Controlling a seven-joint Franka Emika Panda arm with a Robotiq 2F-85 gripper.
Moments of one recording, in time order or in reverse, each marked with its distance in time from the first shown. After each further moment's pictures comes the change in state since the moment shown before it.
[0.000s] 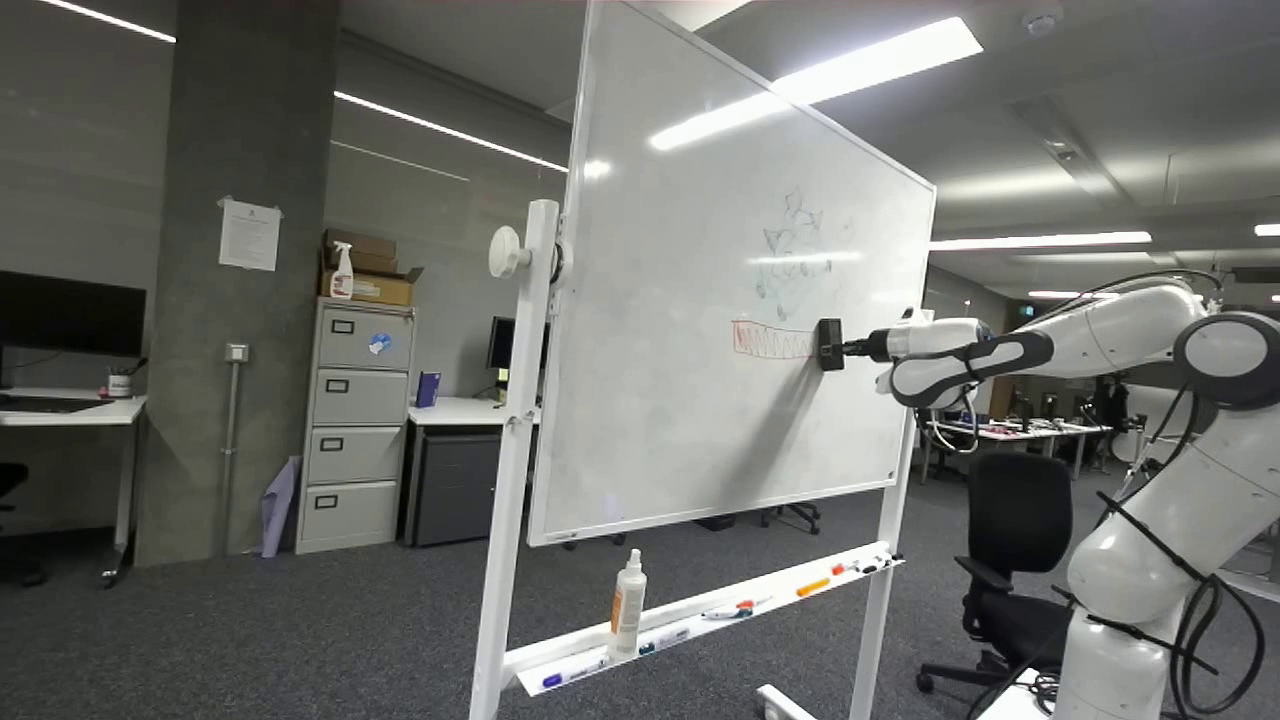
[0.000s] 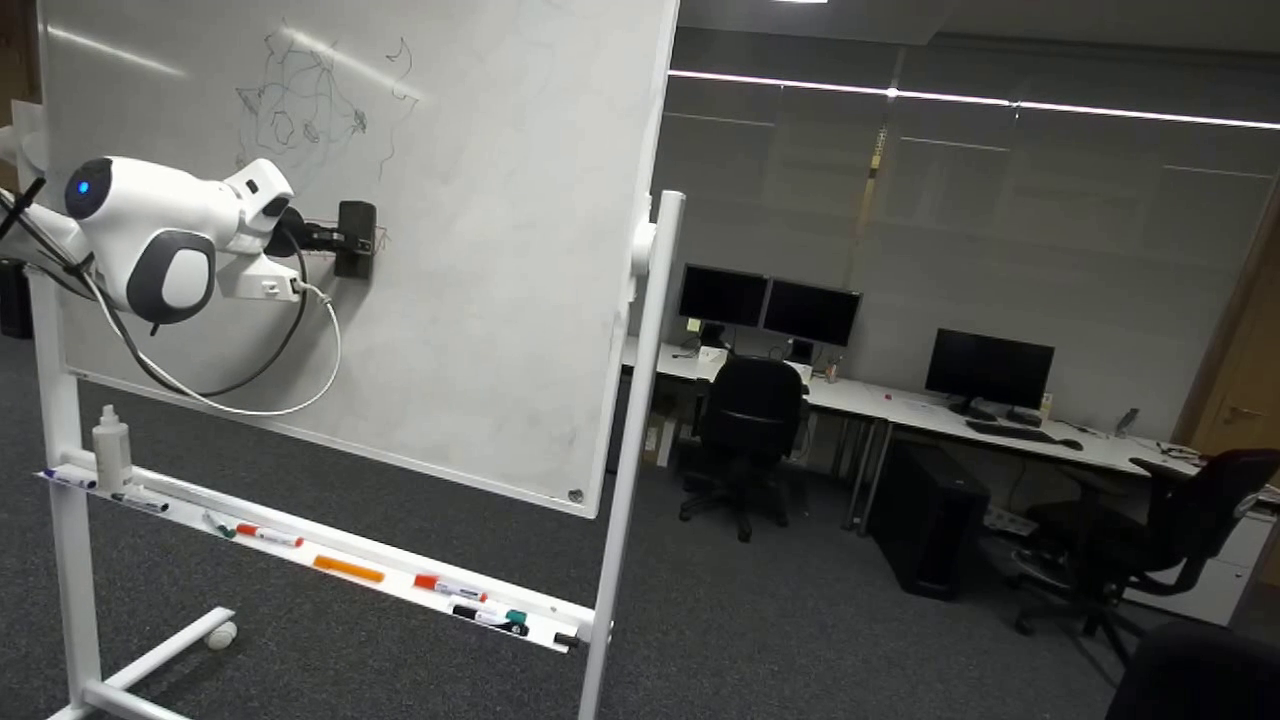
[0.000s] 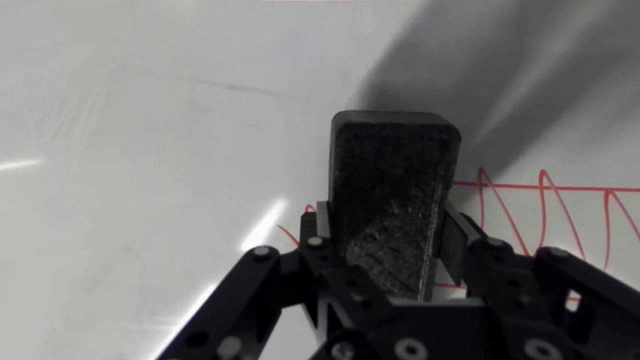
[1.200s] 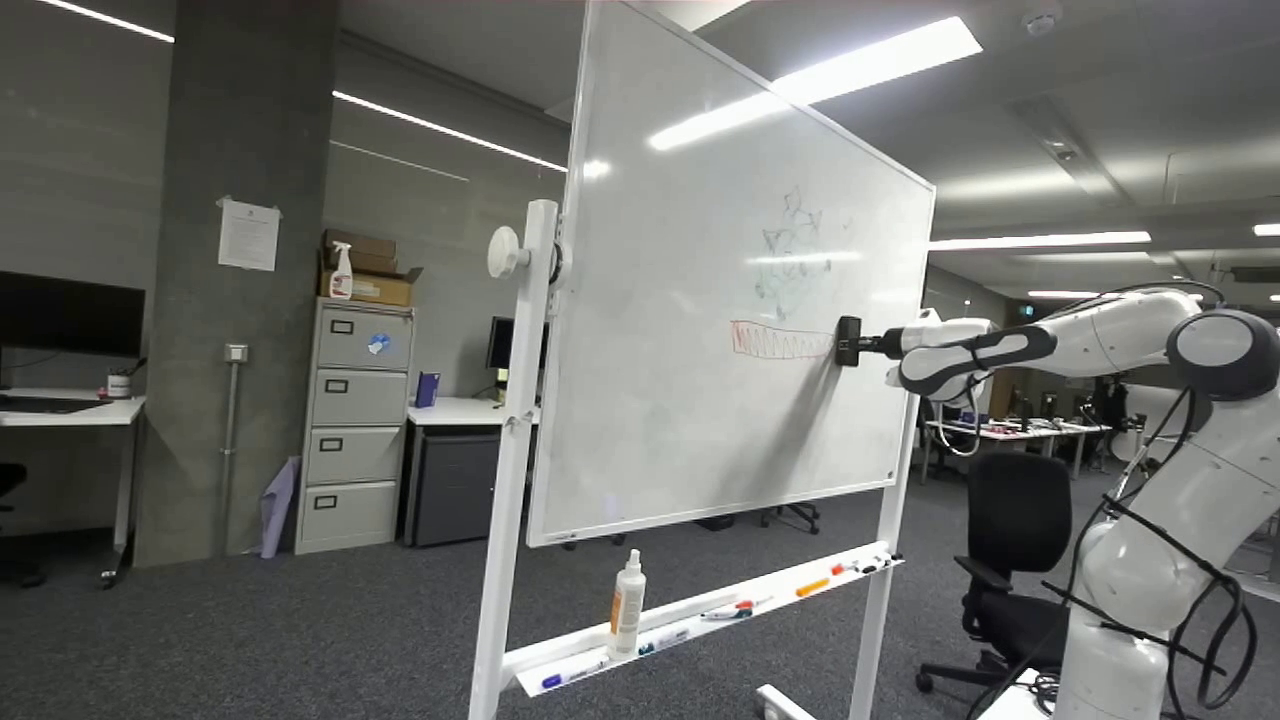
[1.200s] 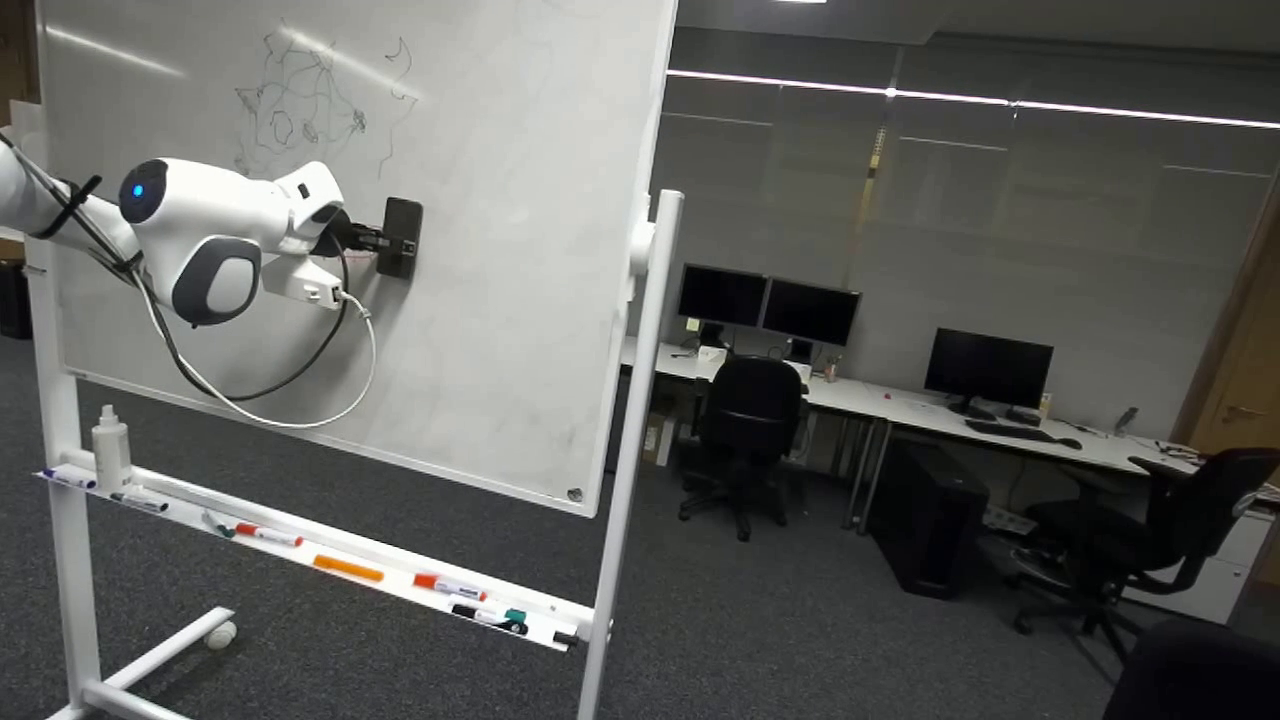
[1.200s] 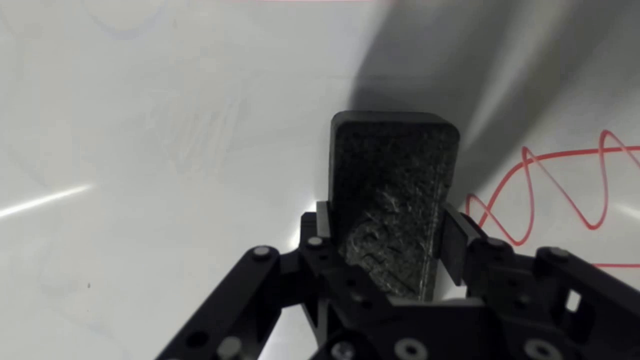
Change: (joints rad) arm 0.257 0.016 -0.344 0.080 -0.001 0.000 -0.004
